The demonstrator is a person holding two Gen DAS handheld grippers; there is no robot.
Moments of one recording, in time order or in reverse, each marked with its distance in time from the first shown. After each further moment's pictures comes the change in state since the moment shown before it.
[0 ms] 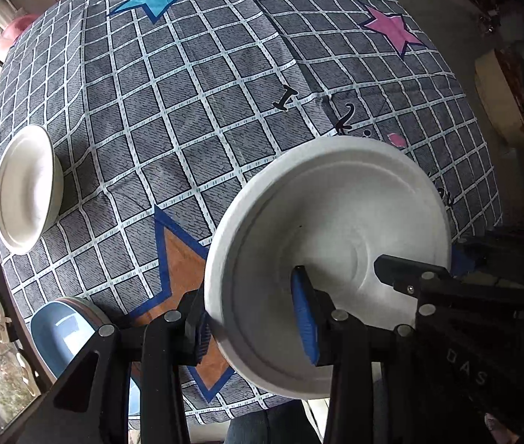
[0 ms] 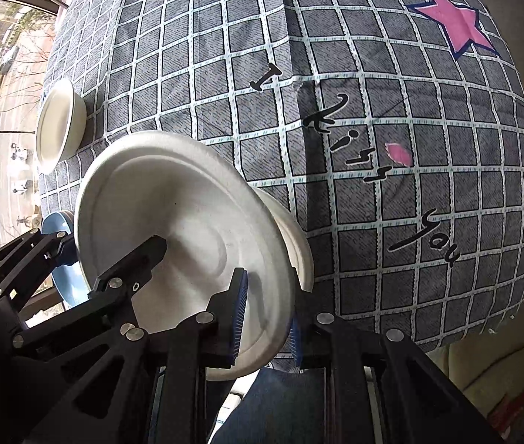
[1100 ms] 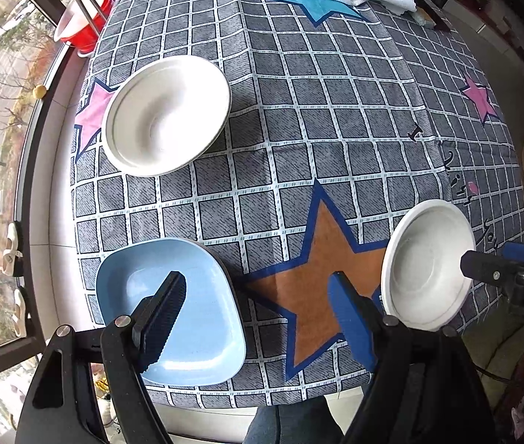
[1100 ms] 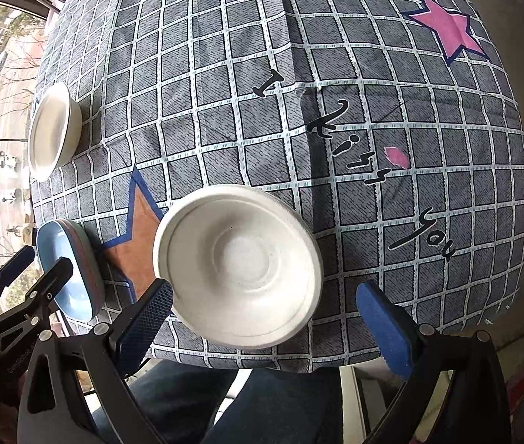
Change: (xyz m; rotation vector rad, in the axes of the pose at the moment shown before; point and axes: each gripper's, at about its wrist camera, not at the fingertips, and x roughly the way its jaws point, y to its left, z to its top) left arm -0.034 0.117 -0.075 -0.309 -0.066 0.091; right arm 0.024 0.062 -0.040 0.015 -0.035 -0.049
